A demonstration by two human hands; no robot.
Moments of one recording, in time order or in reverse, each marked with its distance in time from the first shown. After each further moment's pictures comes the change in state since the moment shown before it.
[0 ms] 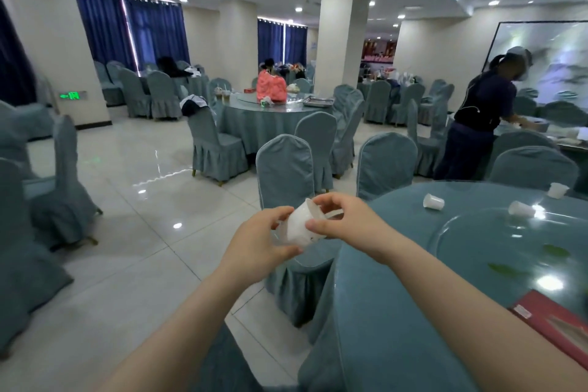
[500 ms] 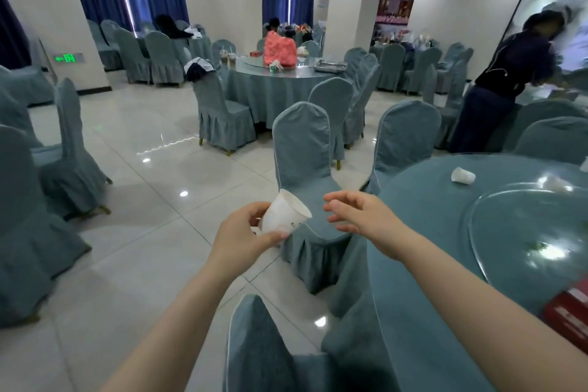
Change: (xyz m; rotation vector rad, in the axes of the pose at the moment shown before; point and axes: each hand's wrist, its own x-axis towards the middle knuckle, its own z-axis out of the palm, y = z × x) left_hand -0.005 -0.123 -0.038 -0.145 0.067 -0.204; right_hand 0.048 0.037 0.078 0.179 -0.014 0.163
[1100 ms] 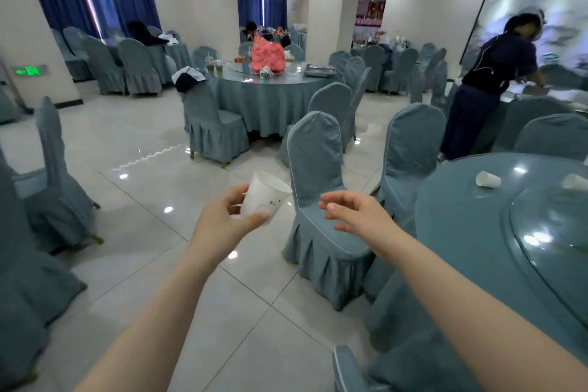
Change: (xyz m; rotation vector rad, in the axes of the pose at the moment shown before) left_hand 0.109 -0.098 -0.172 -0.239 -0.004 -0.018; right_hand 0.117 -0.051 0.152 0.031 0.139 0.002
